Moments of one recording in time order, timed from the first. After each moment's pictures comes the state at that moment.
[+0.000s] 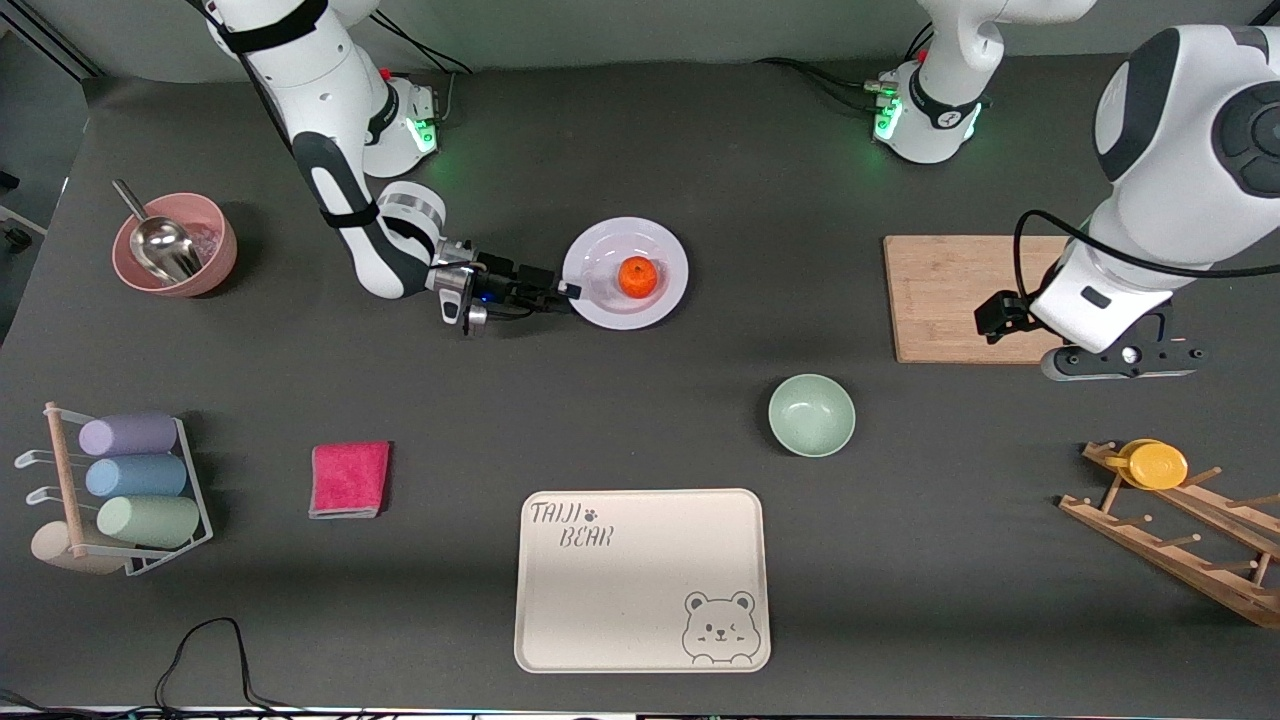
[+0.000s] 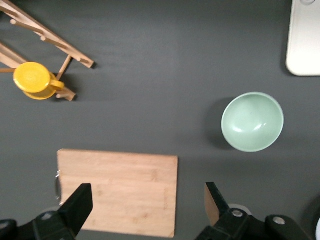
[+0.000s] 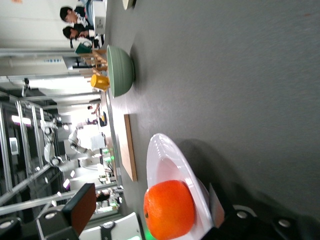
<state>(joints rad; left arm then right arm) -0.19 0.05 0.01 -1.76 0.07 1.80 -0.23 0.55 0.41 -0.05 -2.51 2.16 2.05 -1.30</state>
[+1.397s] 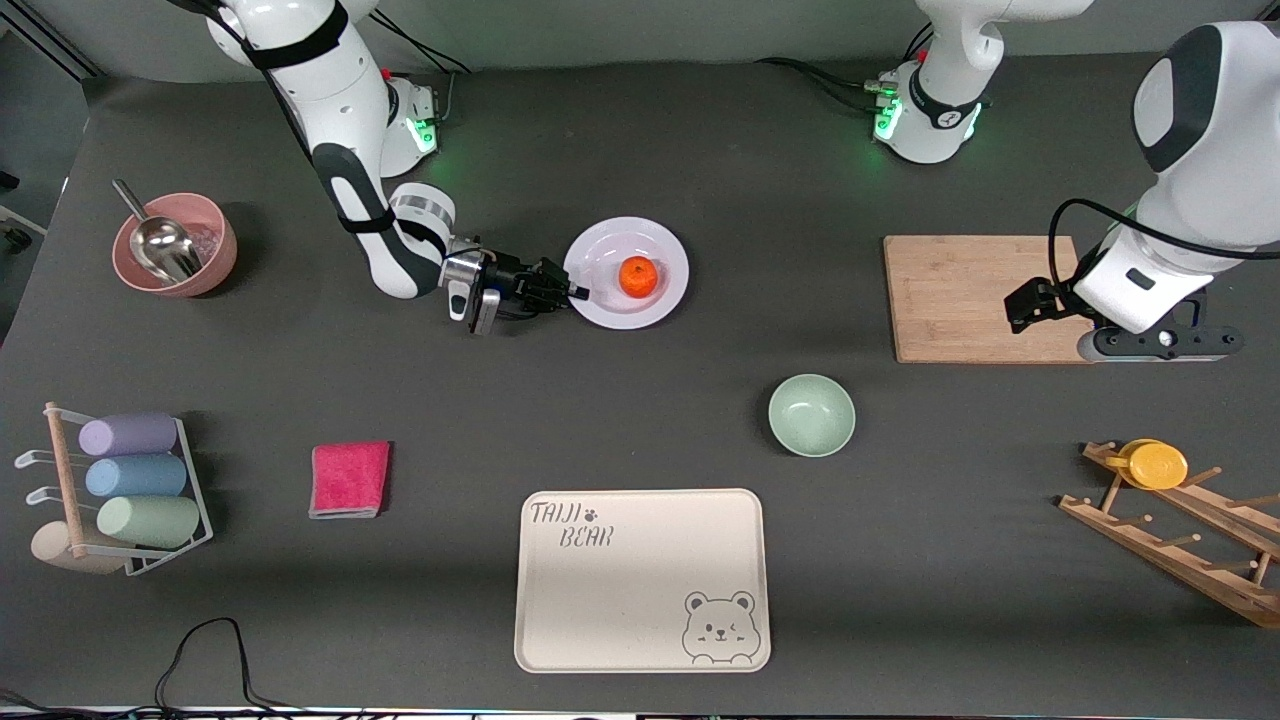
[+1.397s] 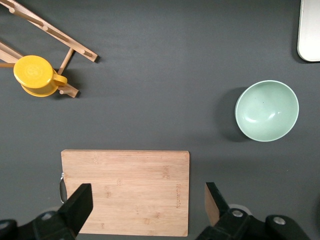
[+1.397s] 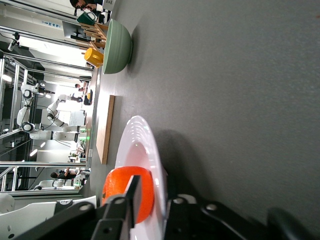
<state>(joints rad) -0.11 -0.03 0.00 -1.89 0.04 1.85 -0.11 0.57 0.46 -0.05 -2.51 2.19 2.06 -1.59</state>
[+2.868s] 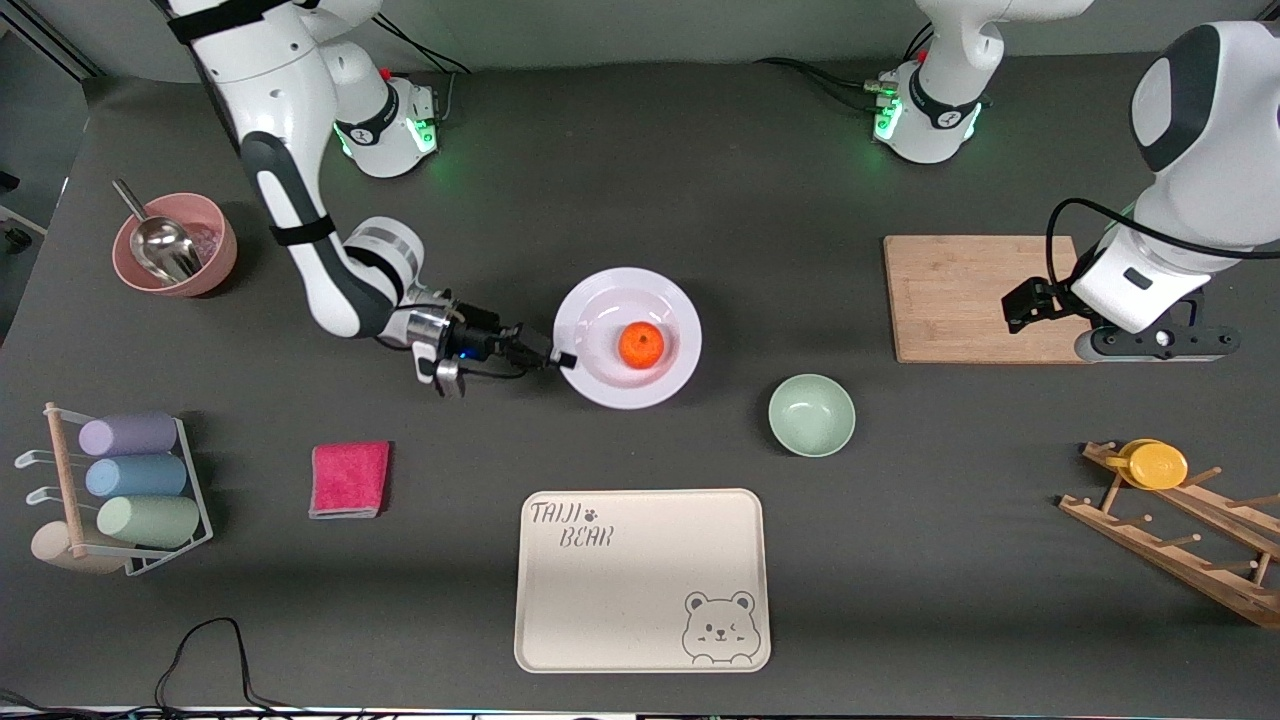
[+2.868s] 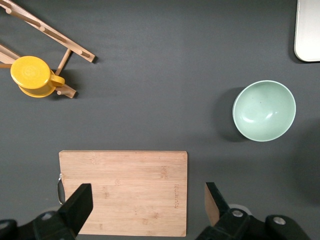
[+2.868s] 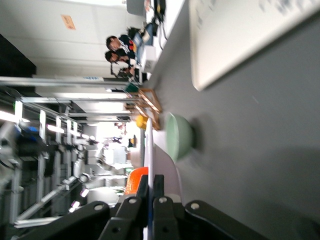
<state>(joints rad) -0.11 -0.03 0.00 -1.89 0.04 1.85 -0.11 0.41 0.41 -0.06 -2.17 2.02 2.06 -1.06</state>
